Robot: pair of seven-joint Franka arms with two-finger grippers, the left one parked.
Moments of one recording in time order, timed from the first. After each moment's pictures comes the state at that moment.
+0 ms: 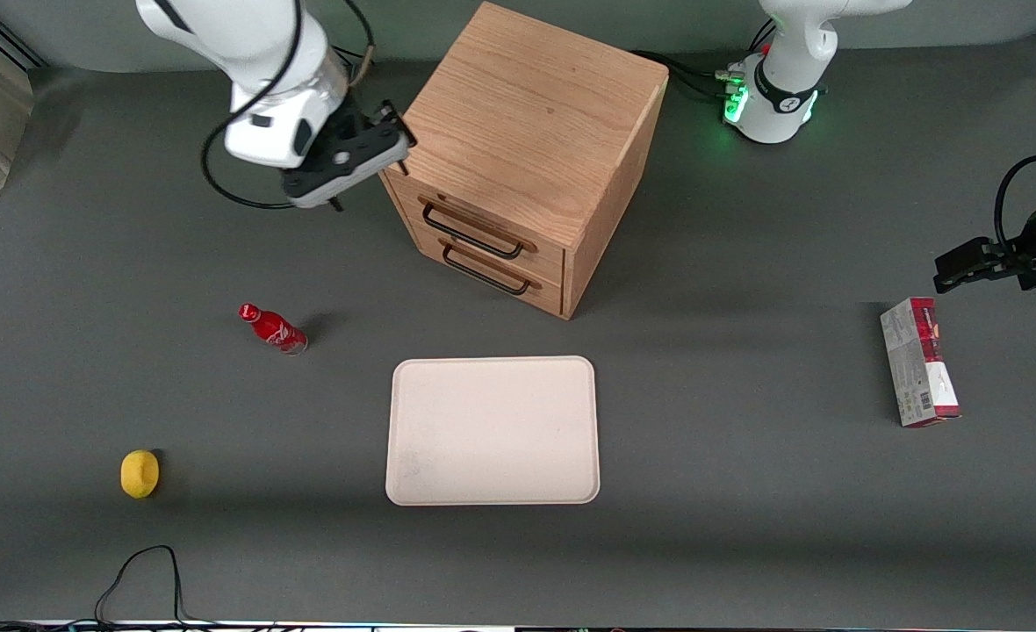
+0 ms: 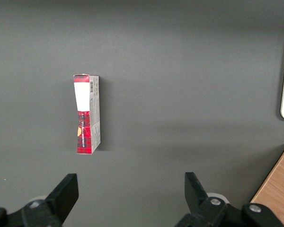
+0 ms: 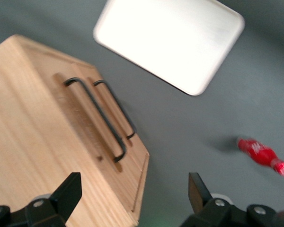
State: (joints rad) arm 0.03 0.07 0.63 -1.57 0.05 1.63 0.09
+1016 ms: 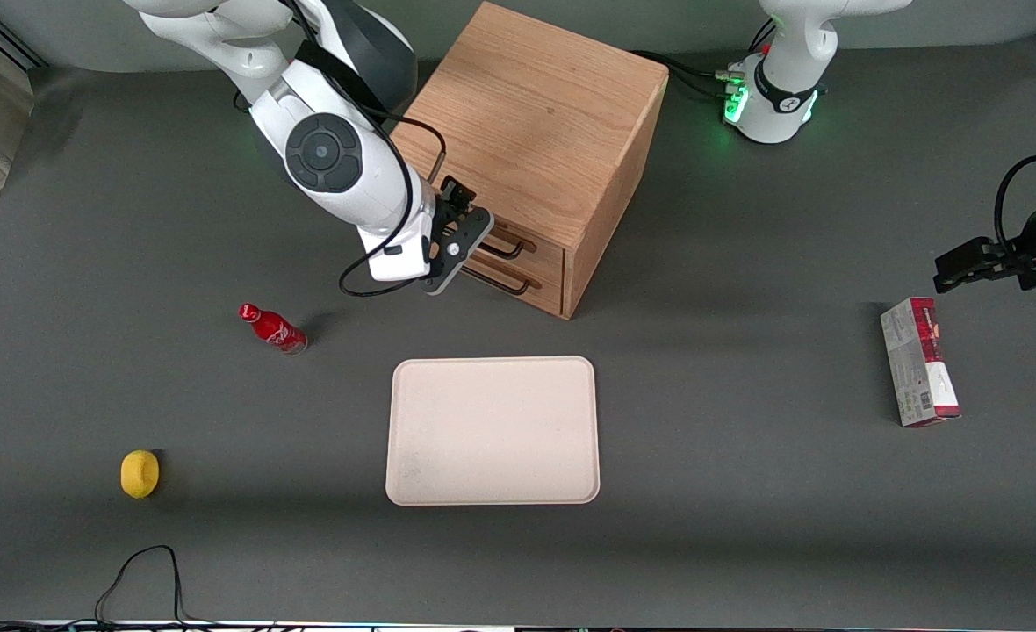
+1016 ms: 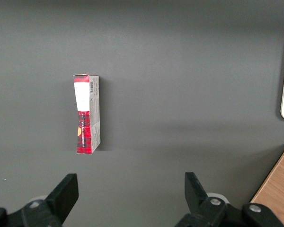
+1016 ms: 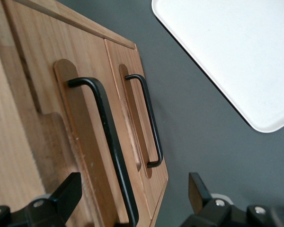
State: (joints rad) arm 0.04 0.35 0.69 -1.64 0.05 1.81 -0.14
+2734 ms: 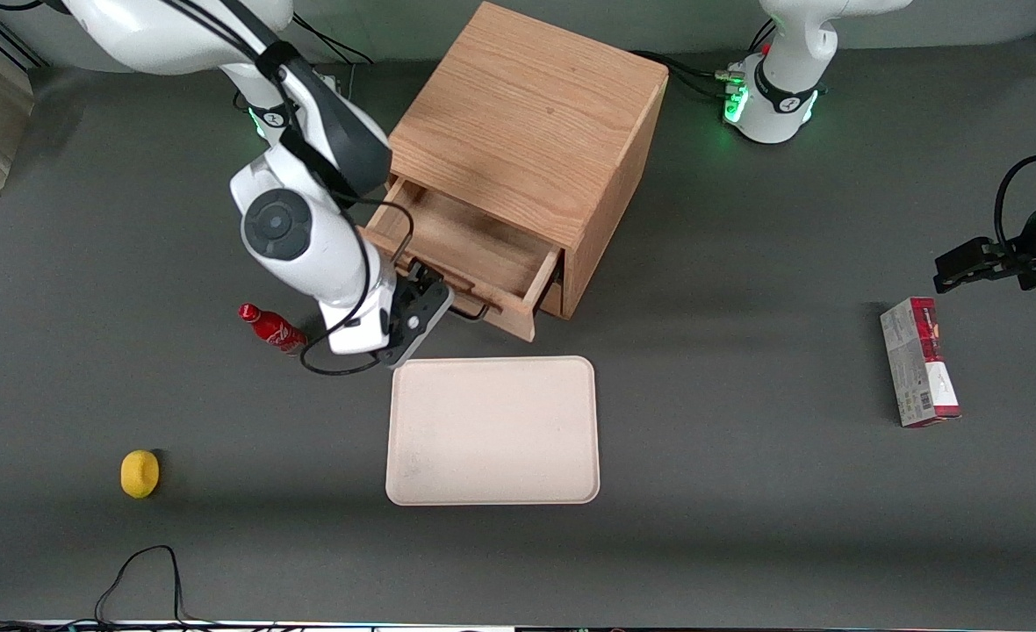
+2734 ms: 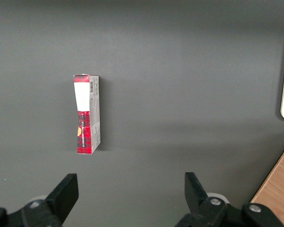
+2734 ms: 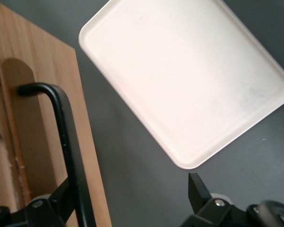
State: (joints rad) arm 0.02 0.45 0.56 -1.61 -0.07 2.04 -0.29
